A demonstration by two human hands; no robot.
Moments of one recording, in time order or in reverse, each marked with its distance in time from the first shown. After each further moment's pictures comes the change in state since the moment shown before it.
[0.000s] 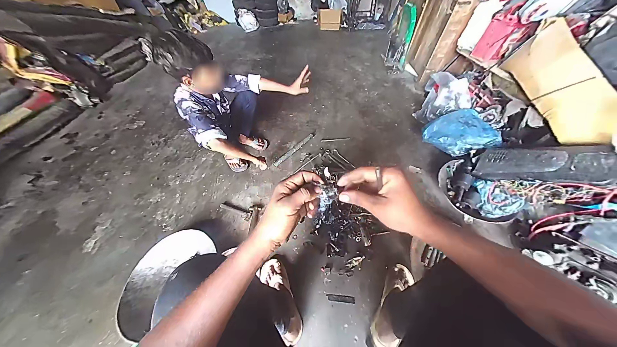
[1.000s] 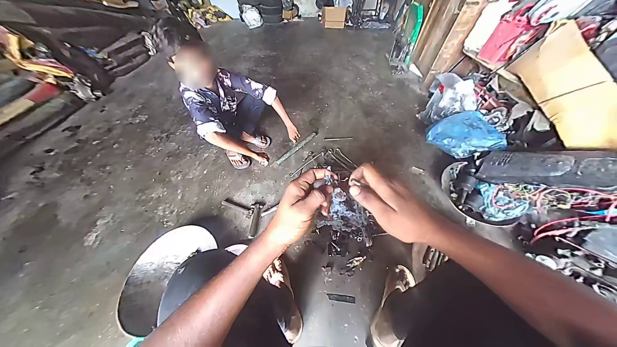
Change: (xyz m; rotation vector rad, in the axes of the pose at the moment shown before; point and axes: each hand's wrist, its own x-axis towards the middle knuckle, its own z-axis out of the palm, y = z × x) left_hand 0.002 -0.006 0.006 0.083 -0.032 0.119; right_hand 0.000 -0.015 -0.002 -0.474 -0.195 0.119
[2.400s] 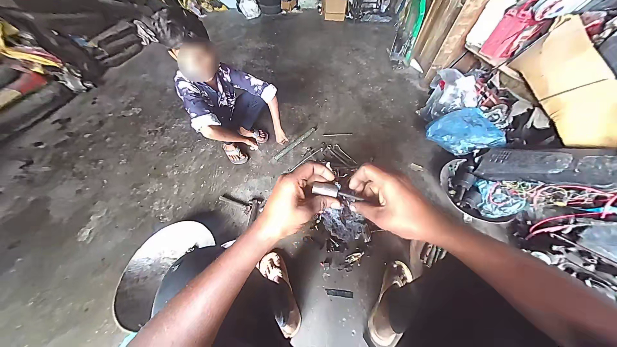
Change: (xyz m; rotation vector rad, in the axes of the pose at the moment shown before) left_hand -0.002 0.019 -0.013 0.502 -0.067 0.110; right_hand 0.000 -0.004 0.003 0.099 -0.040 0.013
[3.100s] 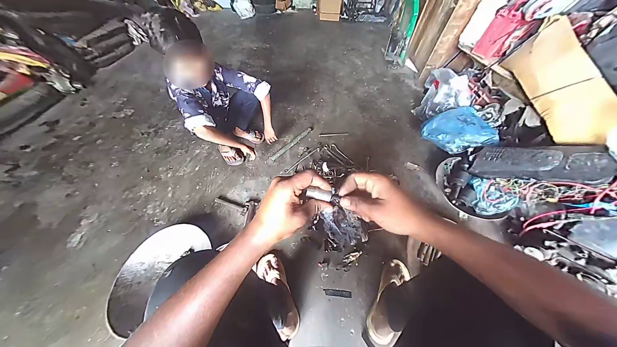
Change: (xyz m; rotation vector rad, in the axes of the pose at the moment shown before) left_hand -0.001 -0.004 -0.004 0.194 0.010 0.167; right_hand 0.004 0.013 0.013 0.503 -0.076 0.078
